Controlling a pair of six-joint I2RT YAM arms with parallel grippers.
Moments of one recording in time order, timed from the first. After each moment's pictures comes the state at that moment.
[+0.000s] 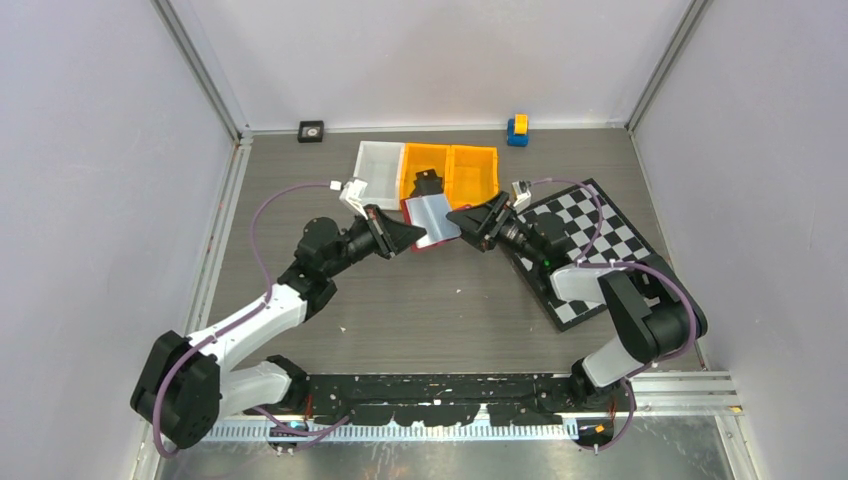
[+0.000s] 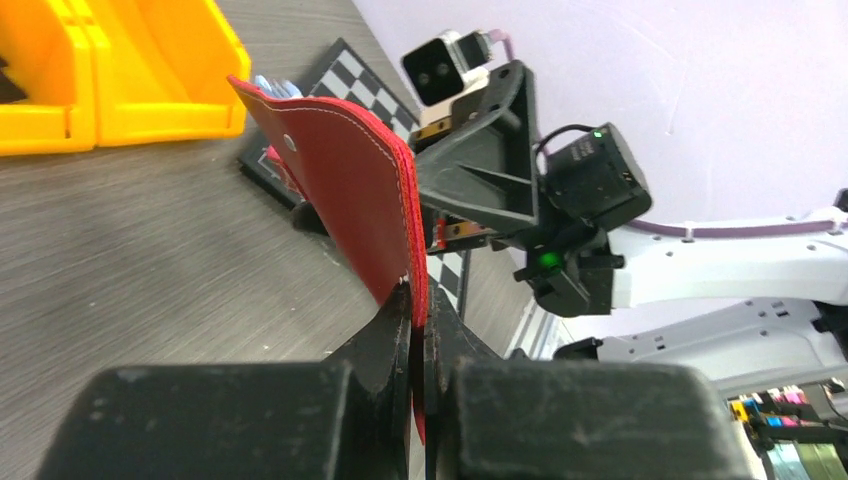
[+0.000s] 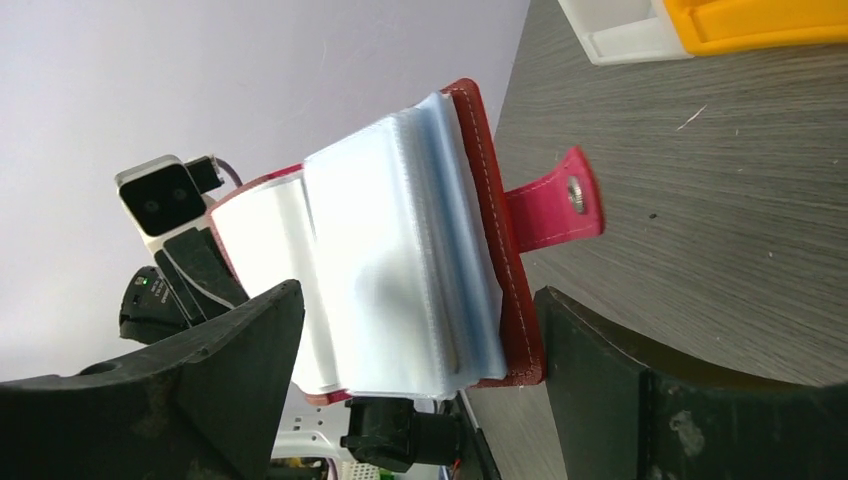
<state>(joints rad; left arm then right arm) -0.56 1.12 0.58 0.57 0.40 -0.80 0.40 1.55 0.51 1.10 -0.55 1.29</state>
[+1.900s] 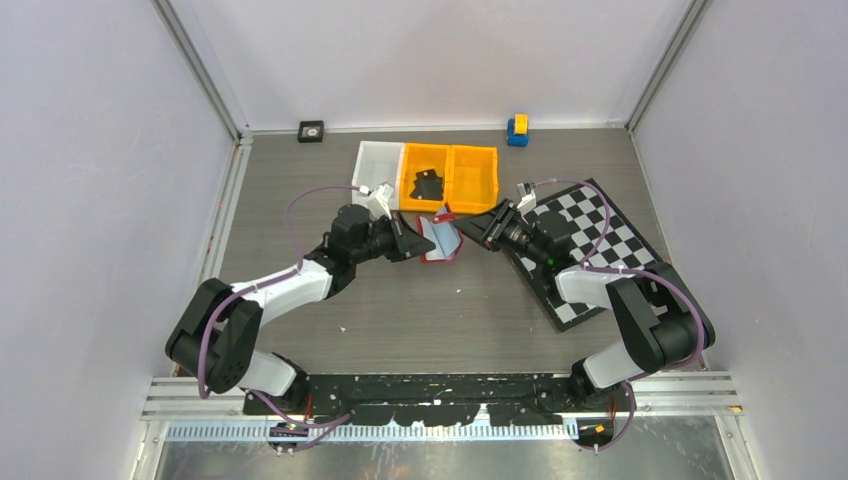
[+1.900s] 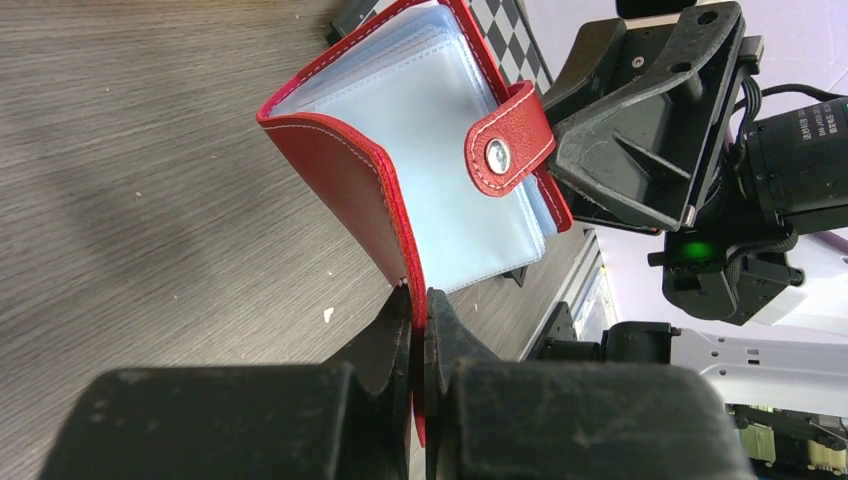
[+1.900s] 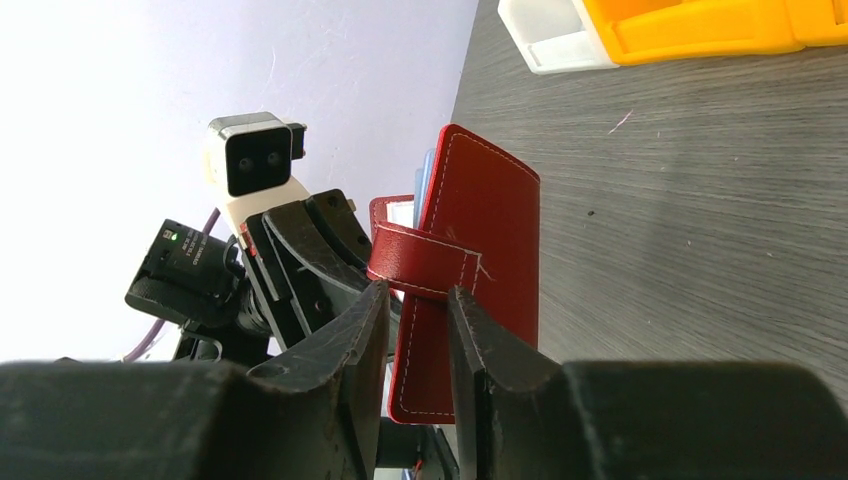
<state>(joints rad) -0.56 1.42 0.68 0.42 0.44 -0.81 0.38 1.49 0.50 0.96 -0.53 1.19</state>
